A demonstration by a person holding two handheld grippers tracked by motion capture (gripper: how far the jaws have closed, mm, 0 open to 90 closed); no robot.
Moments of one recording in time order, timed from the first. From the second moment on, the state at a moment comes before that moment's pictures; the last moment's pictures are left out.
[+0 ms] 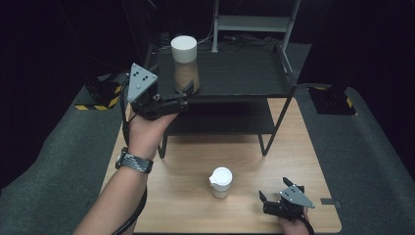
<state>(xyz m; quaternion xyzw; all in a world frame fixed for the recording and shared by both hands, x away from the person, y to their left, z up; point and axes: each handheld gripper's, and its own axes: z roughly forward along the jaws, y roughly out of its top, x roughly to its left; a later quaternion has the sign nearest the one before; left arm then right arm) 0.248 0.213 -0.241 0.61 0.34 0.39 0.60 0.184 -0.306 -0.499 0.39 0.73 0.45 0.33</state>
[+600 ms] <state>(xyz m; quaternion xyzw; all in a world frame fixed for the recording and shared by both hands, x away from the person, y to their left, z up) 0.225 0.221 -0.277 0.62 0.35 0.38 0.59 0.184 -0.306 -0.499 0.39 0.73 0.45 0.33</state>
